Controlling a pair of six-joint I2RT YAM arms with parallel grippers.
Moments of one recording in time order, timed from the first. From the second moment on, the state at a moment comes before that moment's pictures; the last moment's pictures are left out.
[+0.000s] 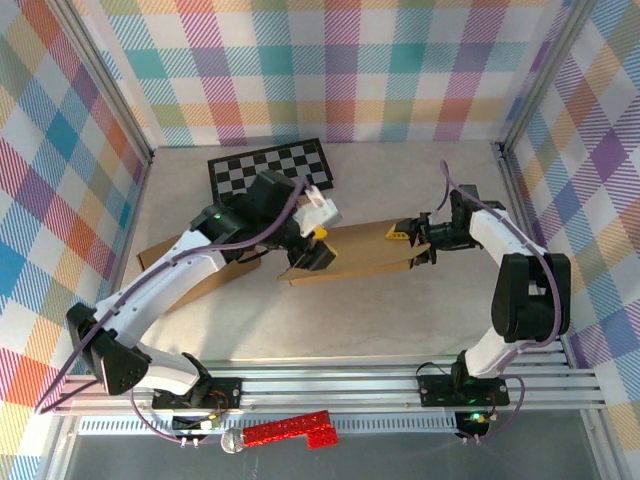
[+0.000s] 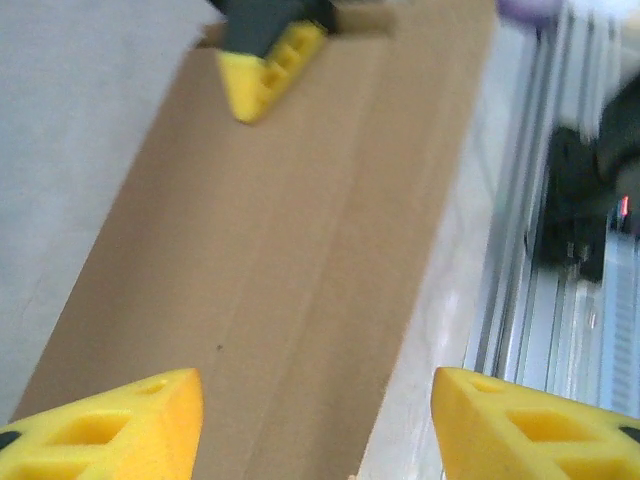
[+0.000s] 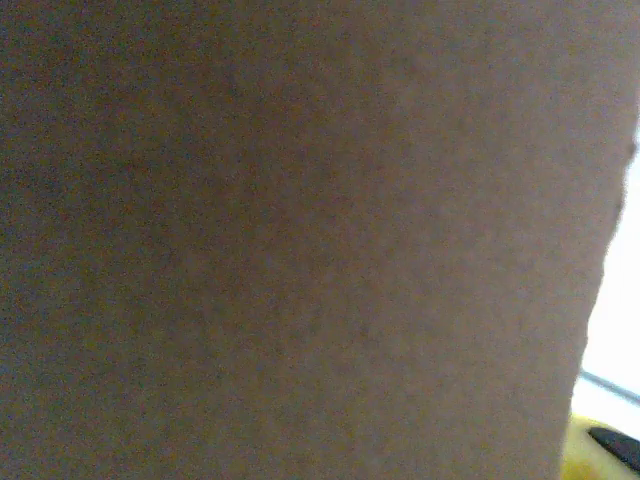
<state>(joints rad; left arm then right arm) -0.76 1.42 1.47 -0.89 0.39 0.30 0.01 1.64 1.11 -0.94 -1.13 0.65</state>
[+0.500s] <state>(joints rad) -0.97 1.49 1.45 -1.01 0.05 0.55 0.01 1.77 1.16 -1.11 -1.13 0.64</state>
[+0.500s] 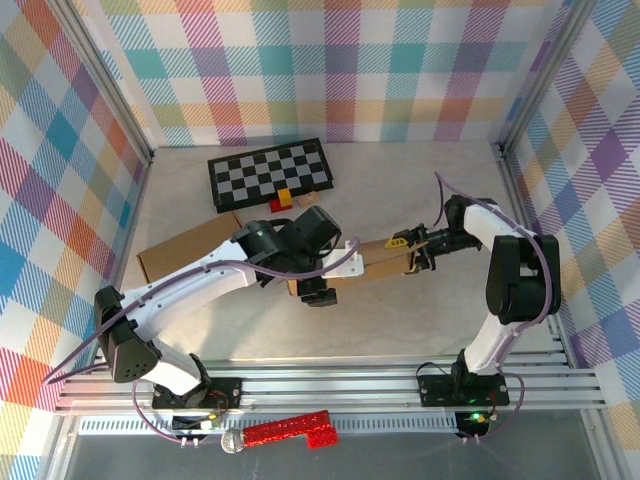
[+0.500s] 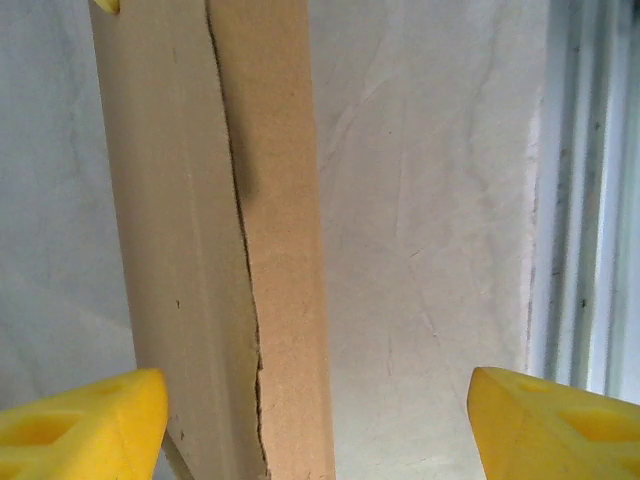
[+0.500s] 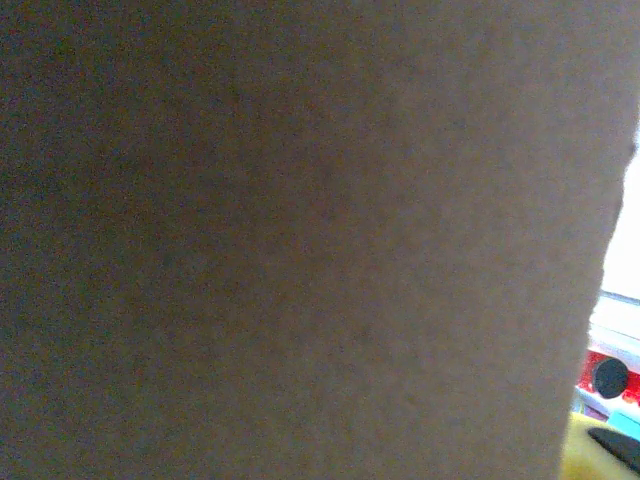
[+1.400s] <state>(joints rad) -0.92 1.67 1.40 -0.81 -0.10 0.61 0.00 1.85 1.11 -1.09 -1.18 0.65</state>
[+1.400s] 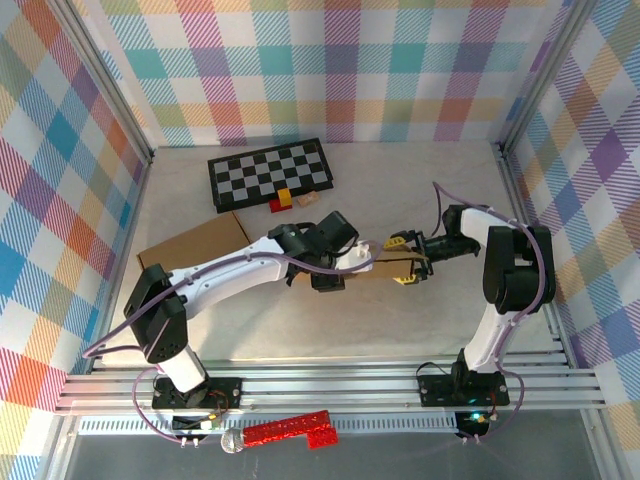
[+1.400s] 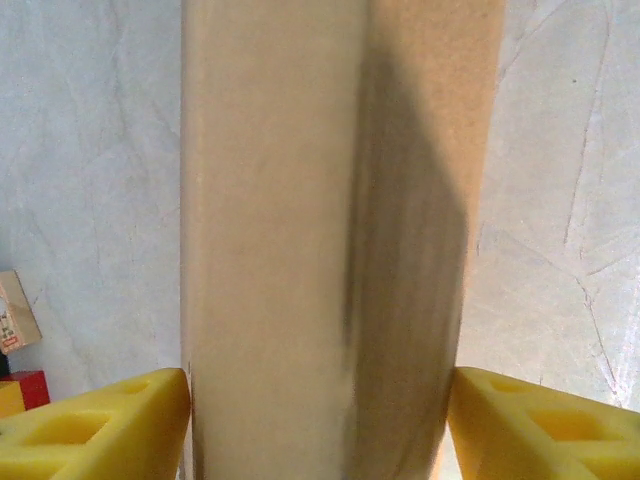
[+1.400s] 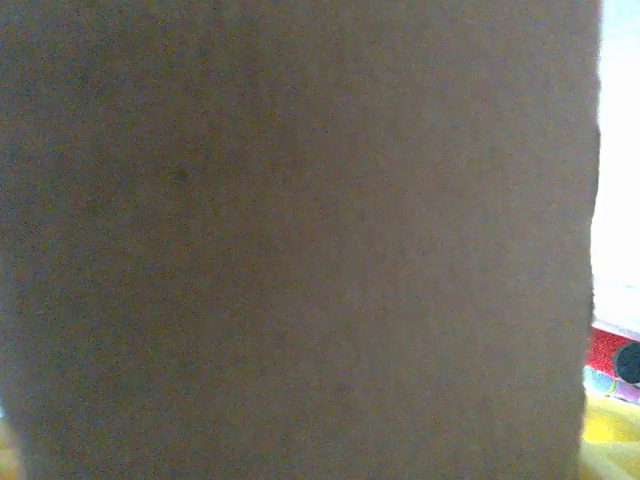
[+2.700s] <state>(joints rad) -0.88 1.65 1.48 -1.02 0.16 0.66 -0.01 1.77 0.95 -1.03 -1.24 0.96</state>
